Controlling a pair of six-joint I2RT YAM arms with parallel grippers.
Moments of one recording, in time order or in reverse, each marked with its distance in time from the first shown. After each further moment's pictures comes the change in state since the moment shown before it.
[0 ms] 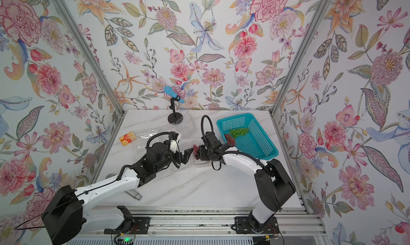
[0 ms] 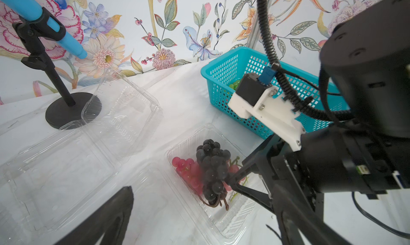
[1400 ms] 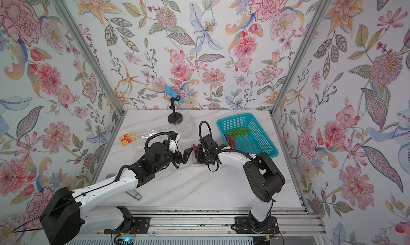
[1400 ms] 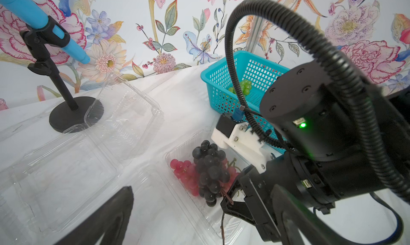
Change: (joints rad) left arm 0.000 -0.022 0.000 -0.007 -0.002 0.006; right arm 0.000 0.170 0.002 0.068 -0.188 0.164
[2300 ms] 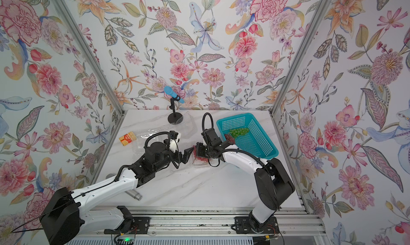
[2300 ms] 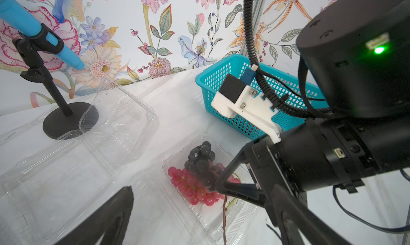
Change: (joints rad) left arm -0.006 -0.003 0.010 0.000 0.017 0.004; right arm 0.001 -0.130 0.042 -0.008 0.003 0.005
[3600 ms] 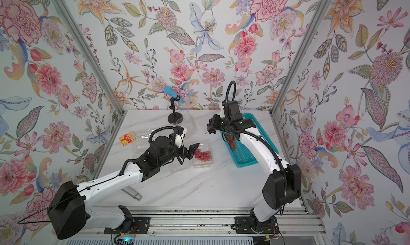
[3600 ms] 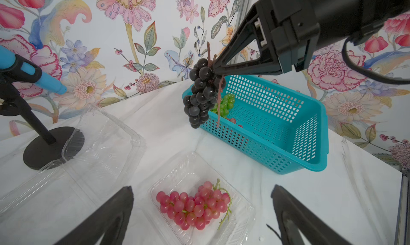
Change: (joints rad) left arm -0.019 0.076 0.119 -0.014 0.031 0.038; right arm -0.240 -0.025 0.400 -0.219 -0.016 -0.121
